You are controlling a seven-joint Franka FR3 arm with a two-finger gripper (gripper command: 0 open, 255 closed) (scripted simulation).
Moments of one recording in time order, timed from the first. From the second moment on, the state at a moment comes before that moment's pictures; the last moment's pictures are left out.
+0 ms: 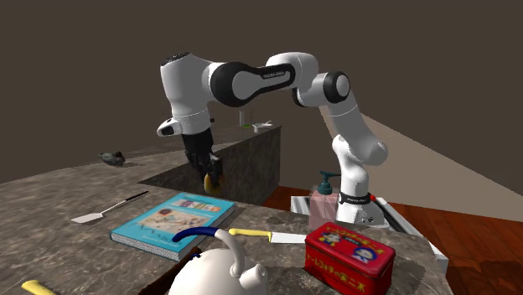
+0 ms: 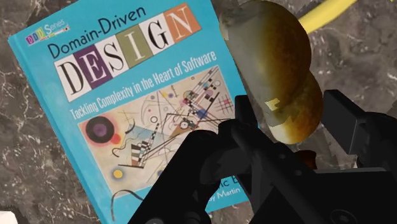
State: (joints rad) arm 0.43 0.52 0.26 -1.23 -0.24 1.48 -0.21
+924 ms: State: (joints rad) arm 0.48 0.38 0.30 -1.33 -0.20 1.44 -0.12
